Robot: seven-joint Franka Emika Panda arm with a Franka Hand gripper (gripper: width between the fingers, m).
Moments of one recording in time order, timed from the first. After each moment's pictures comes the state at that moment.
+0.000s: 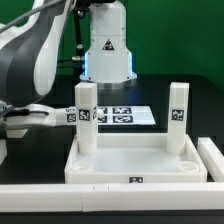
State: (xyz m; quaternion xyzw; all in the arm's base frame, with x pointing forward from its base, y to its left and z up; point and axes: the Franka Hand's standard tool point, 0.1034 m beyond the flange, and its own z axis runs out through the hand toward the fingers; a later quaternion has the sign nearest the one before) arm 0.419 -0.207 0.011 -0.86 0.05 0.50 0.10
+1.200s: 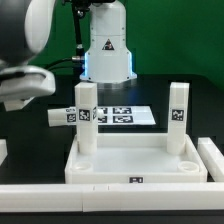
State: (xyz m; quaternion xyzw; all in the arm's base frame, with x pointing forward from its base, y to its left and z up) arm 0.466 -0.193 0.095 -0.89 0.01 0.45 0.11
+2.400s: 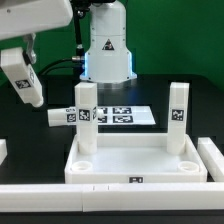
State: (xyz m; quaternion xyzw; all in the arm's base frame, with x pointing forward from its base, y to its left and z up) arm 0.559 -0.157 0.178 -0.99 0.00 0.08 0.10
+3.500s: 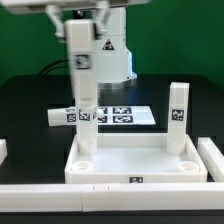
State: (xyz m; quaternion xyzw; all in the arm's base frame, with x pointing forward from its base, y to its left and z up) arm 0.603 -0.020 0.207 -0.98 0.04 -0.21 0.05
